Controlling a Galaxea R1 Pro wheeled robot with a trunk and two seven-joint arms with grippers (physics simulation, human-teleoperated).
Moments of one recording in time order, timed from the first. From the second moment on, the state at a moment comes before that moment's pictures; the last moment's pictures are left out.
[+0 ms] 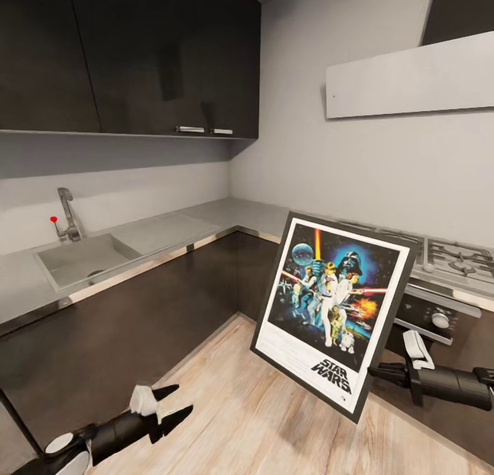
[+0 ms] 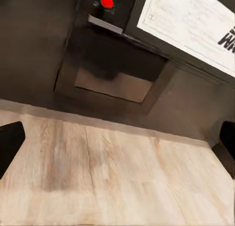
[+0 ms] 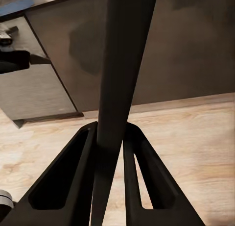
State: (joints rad) left arm -0.30 0.54 -0.74 -1.06 0.95 -0.16 -0.70; right arm -0.31 -0.45 -0.28 -1.21 -0.08 0.35 1.48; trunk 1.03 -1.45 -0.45
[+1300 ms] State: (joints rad) left arm -0.21 0.11 -0.73 -0.07 1.52 -0.36 -0.71; right arm -0.30 -0.45 -0.28 -1.21 -0.08 0.30 1.47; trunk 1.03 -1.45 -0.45
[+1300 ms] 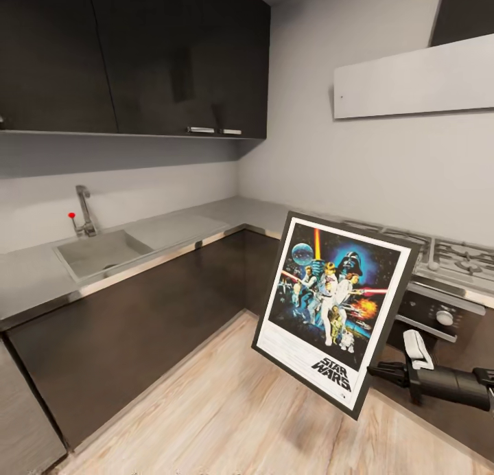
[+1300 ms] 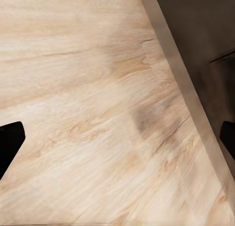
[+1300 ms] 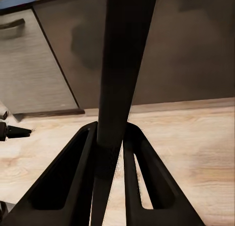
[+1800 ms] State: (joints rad) left arm -0.21 0.11 -0.73 -0.06 1.52 -0.36 -0.71; right arm -0.30 -0.43 -0.28 -1.21 -0.08 0.30 1.46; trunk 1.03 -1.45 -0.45
